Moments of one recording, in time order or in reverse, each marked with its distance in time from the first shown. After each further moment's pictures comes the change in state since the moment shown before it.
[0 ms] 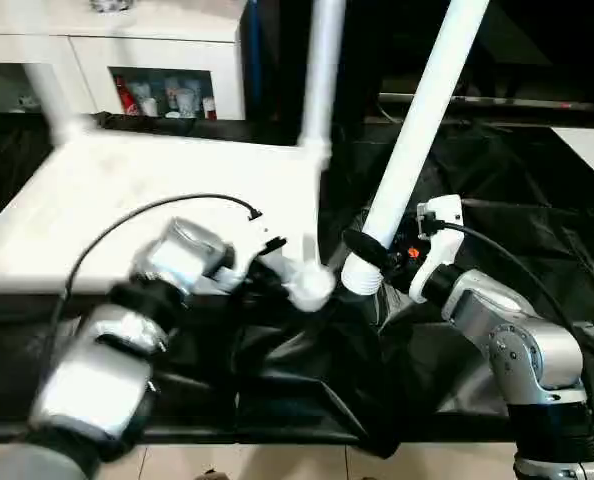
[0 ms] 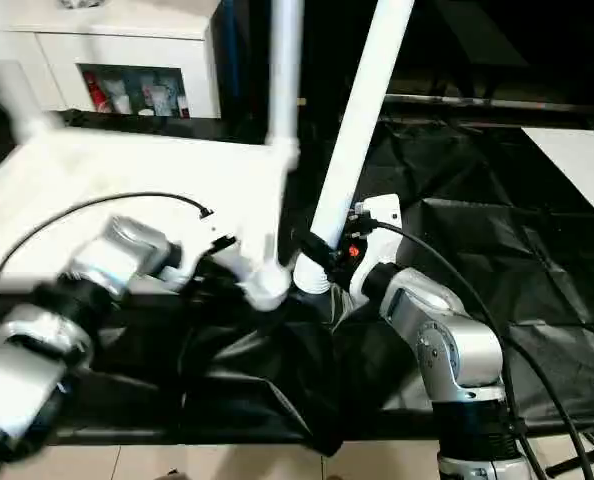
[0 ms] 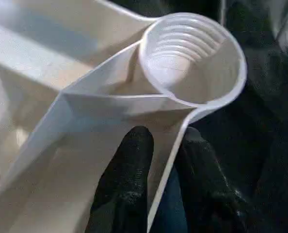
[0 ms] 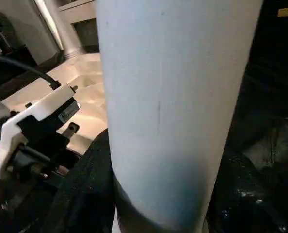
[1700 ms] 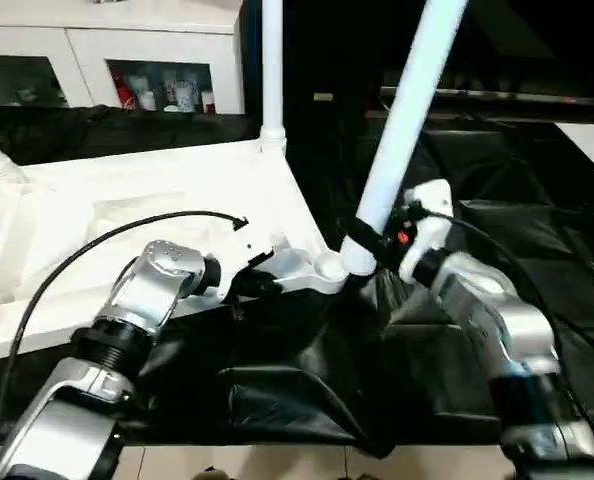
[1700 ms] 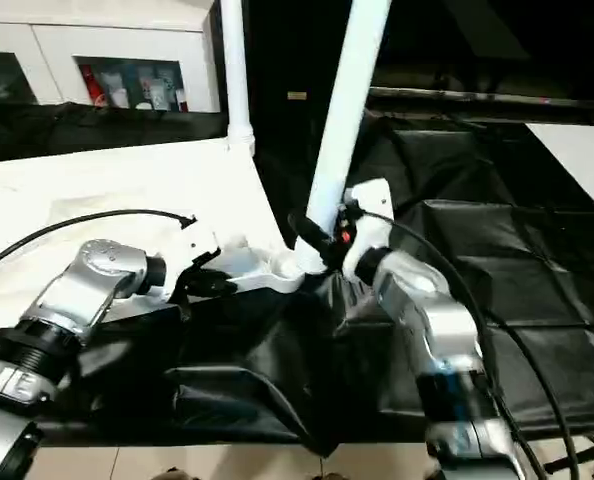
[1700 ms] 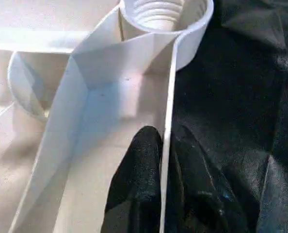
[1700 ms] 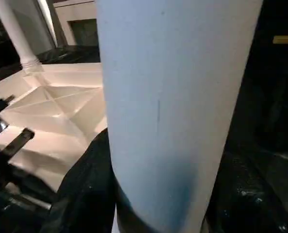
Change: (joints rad) left arm 0.162 0.156 -0.041 -0.177 -0.046 -0.248 -0.026; right arm -0.146 0.013 0.043 0.267 -0.113 -0.240 0.078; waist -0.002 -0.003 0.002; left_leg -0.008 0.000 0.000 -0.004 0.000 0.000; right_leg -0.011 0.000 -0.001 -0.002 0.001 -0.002
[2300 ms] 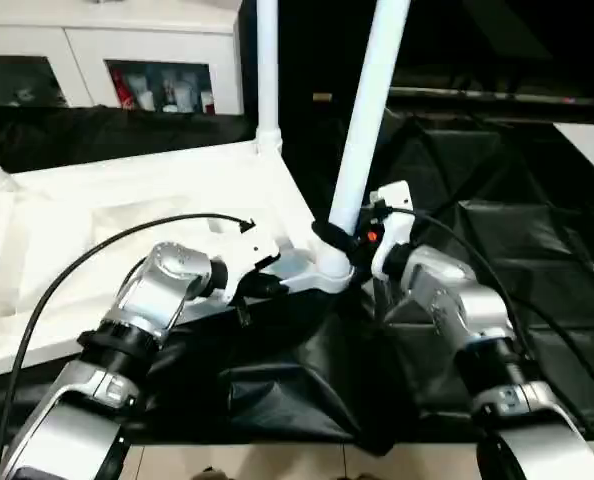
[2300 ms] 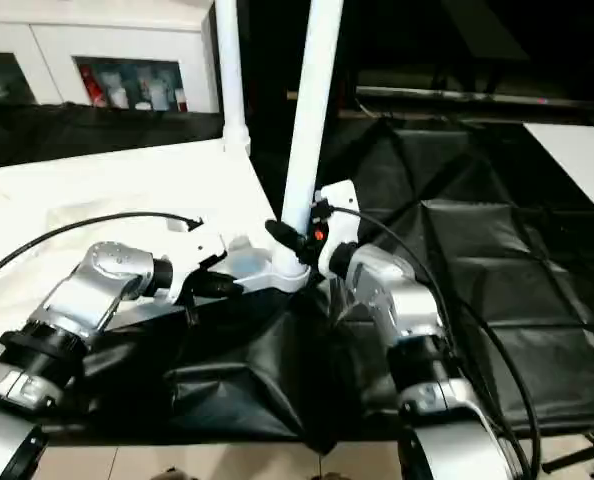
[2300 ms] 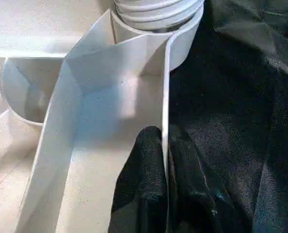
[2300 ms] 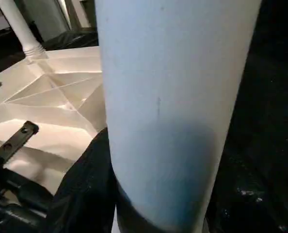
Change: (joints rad) left arm 0.016 -0.027 0.007 -0.037 -0.011 0.035 0.025; right arm -0.146 0.069 0.028 0.343 -0.048 -0.110 0.074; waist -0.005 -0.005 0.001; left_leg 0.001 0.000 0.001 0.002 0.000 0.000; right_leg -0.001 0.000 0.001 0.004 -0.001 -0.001
